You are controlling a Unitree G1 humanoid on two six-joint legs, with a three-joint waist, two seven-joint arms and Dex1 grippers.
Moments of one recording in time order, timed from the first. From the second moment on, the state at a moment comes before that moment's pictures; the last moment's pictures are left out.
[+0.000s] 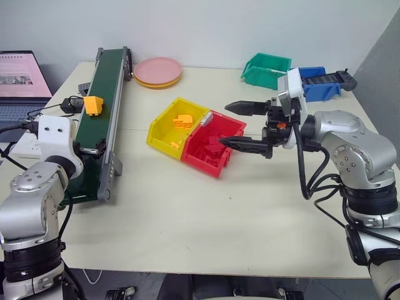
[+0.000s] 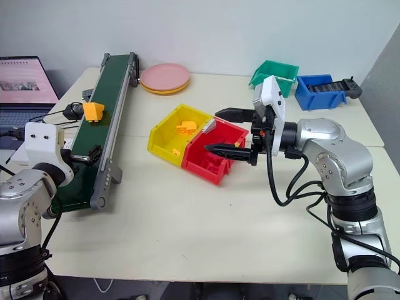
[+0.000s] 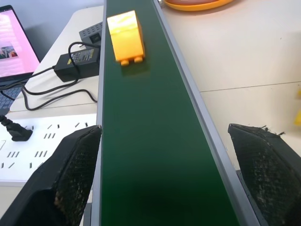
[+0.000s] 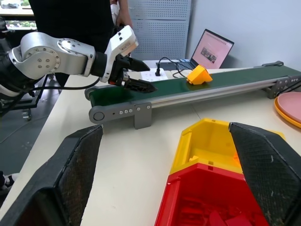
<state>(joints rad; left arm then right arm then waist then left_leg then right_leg) -0.29 0.67 0.42 -0.27 -0.25 0.86 -0.27 -0.78 -0.57 0.06 -0.23 0.64 0.70 0.98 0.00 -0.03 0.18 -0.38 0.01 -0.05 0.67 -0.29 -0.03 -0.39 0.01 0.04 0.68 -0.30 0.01</state>
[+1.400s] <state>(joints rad) -0.34 0.61 0.39 -0.38 -0.25 1.05 -0.17 -0.73 -0.66 0.07 -0.31 0.65 0.69 1.05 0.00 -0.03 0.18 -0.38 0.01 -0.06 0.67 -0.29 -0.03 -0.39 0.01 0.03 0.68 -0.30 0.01</state>
